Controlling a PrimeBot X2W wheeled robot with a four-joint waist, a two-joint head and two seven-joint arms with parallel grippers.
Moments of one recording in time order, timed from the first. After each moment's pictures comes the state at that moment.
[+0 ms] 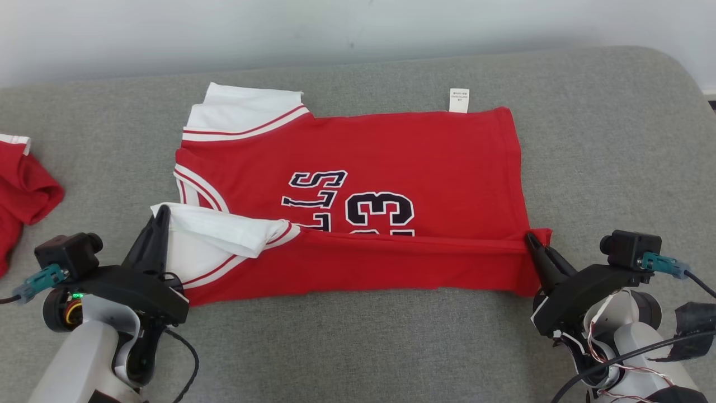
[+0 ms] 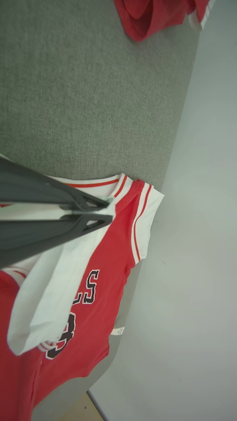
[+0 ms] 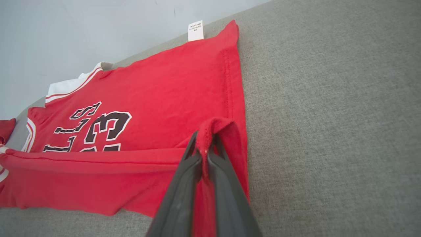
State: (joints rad) left arm -0.57 0.28 -0.28 0.42 -0.69 -0.02 -0.11; right arm -0.37 -0.25 0.28 0.33 0.58 0.13 0.14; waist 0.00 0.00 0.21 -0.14
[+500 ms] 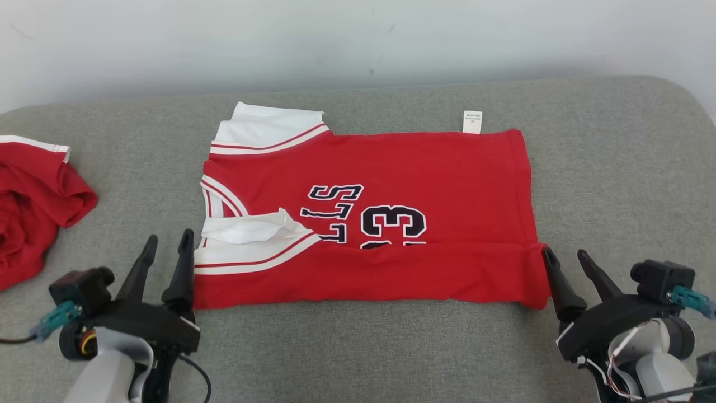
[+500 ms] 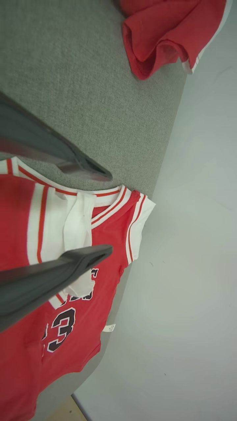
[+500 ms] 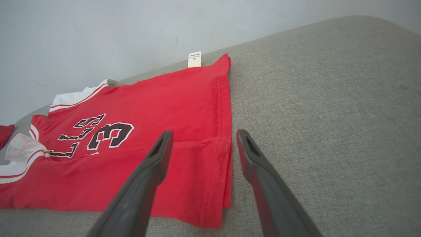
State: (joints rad) left arm -0.53 0.25 -0.29 0.49 -0.68 -0.05 -0.23; right arm -0.28 -0.28 0.24 0.28 0.52 0.13 0.03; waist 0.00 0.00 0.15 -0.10
